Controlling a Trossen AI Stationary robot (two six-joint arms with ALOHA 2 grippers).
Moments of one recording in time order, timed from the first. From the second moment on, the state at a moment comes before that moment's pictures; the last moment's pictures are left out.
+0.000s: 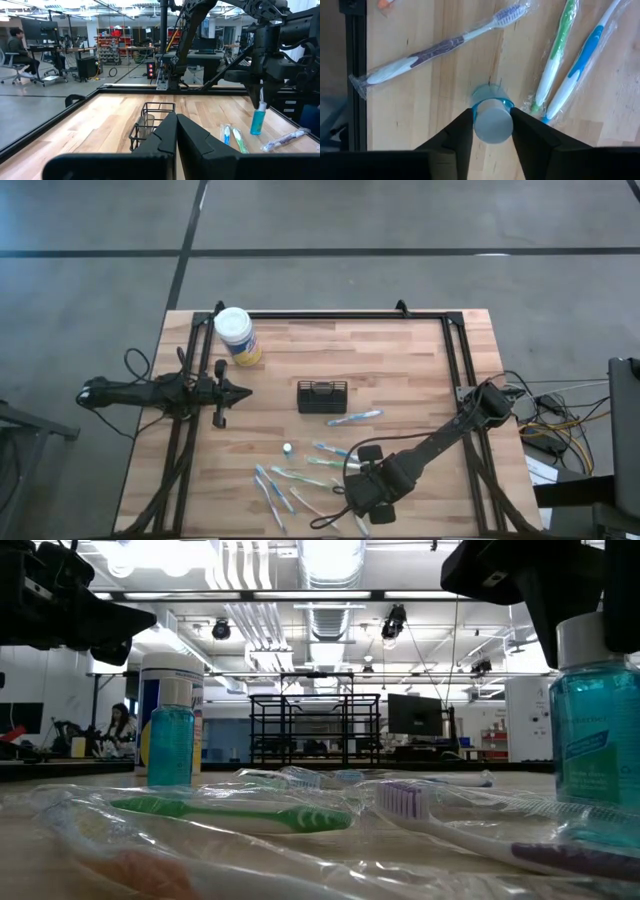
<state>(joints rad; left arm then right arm) -0.11 0.00 0.01 0.04 -0.17 0.00 0.60 2.02 1.65 -1.03 0.05 0.50</state>
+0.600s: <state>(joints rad) -0.11 0.00 0.01 0.04 -0.17 0.00 0.55 1.79 1.65 -1.01 0.12 0.38</state>
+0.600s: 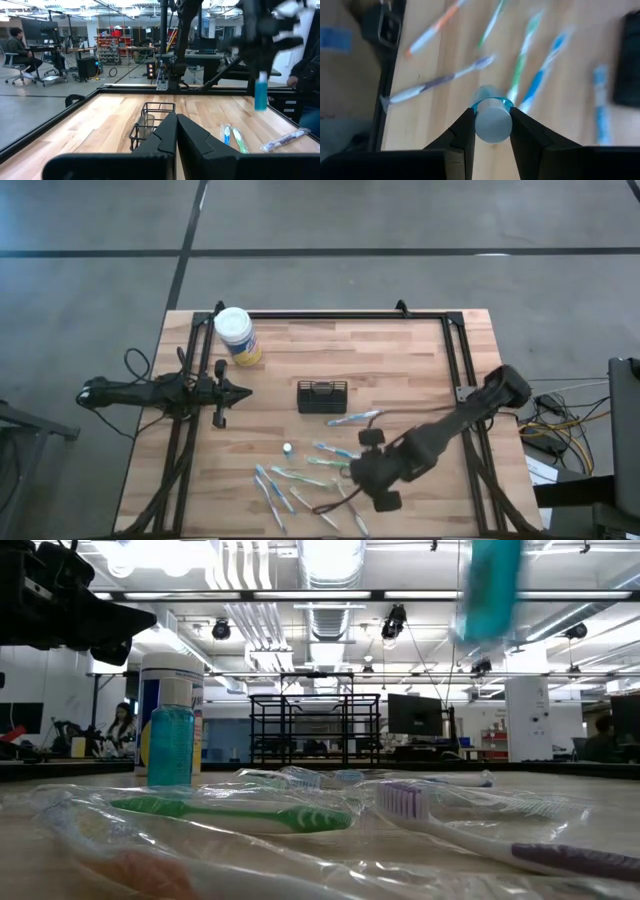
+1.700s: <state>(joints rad) -0.11 0.00 0.01 0.04 -0.17 0.00 0.29 0.65 0.63 -0.18 0.24 0.20</state>
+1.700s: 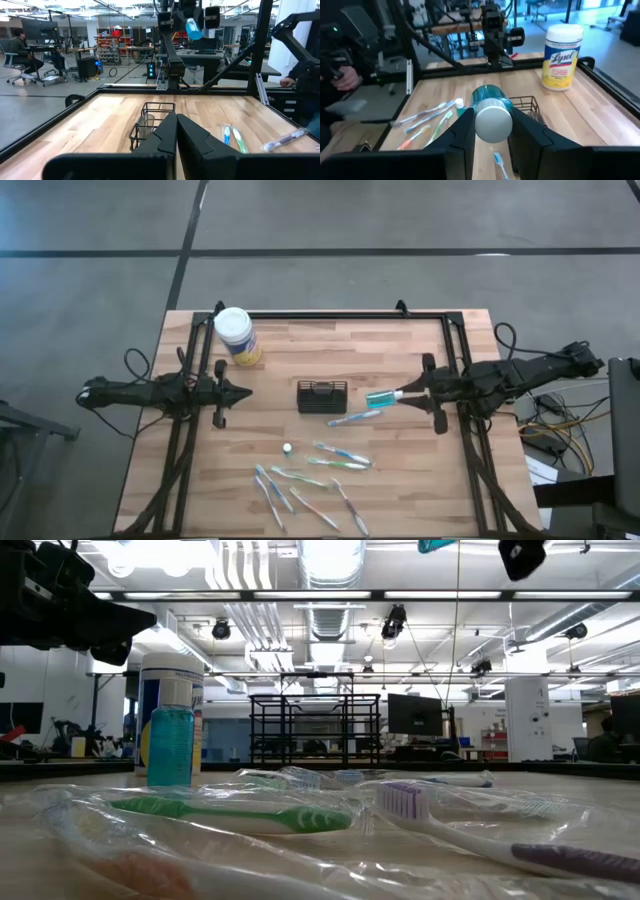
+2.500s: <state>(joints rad) -0.11 0.00 0.01 0.05 -0.19 0.03 0.26 0.51 0.17 0.30 0.23 0.12</state>
